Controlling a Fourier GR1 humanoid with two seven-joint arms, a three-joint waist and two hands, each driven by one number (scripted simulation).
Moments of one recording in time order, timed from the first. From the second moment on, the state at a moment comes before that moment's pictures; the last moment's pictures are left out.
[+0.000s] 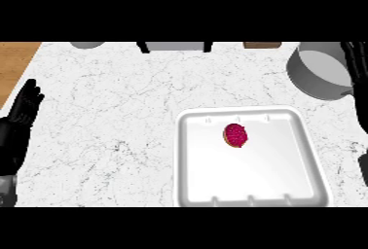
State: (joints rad) left arm -0.06 0.55 -0.06 -1.61 0.17 0.24 0.00; right arm -0.31 -0.48 -0.01 -1.68 -0.27 -0.13 -0.08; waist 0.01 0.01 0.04
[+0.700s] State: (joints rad) left arm 0.06 0.53 -0.08 -1.53 0.15 0.27 0.07; right arm 0.13 -0.42 0.09 -1.57 0.26 -0.71 0.12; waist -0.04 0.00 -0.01
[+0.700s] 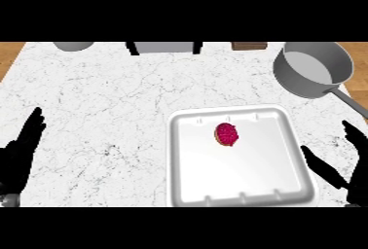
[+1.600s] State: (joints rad) left arm 0.02 0.51 -0.11 -1.52 0.12 0.24 0.10; right arm -0.02 -0.28 0.34 -1.87 0.80 -0.20 1.00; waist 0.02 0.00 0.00
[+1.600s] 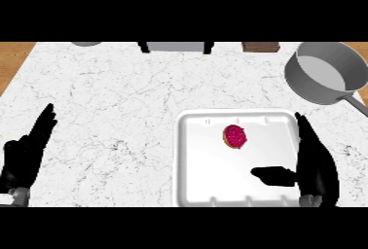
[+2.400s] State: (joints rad) left arm 0.03 0.48 -0.10 -1.51 0.10 0.23 0.09; right arm -0.40 -0.12 0.26 -1.55 0.56 0.15 1.16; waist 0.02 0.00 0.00
